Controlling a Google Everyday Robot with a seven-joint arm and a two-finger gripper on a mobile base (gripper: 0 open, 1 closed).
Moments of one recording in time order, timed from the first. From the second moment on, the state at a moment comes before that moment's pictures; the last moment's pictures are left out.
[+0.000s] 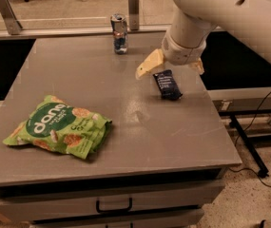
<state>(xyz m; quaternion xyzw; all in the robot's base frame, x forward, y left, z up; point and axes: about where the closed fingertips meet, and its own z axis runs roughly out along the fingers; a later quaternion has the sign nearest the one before) 0.612 -0.107 0.873 -0.10 0.98 0.03 0.17</state>
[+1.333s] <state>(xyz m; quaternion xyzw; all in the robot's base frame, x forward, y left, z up) 0.624 -0.104 0.832 -0.10 0.98 0.02 0.17</state>
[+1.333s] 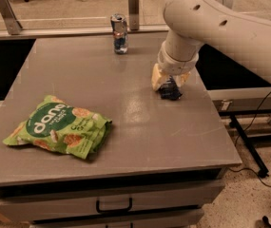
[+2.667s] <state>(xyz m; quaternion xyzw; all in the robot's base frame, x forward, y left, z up) 0.606 -0.080 0.847 -0.18 0.97 0.07 0.16</state>
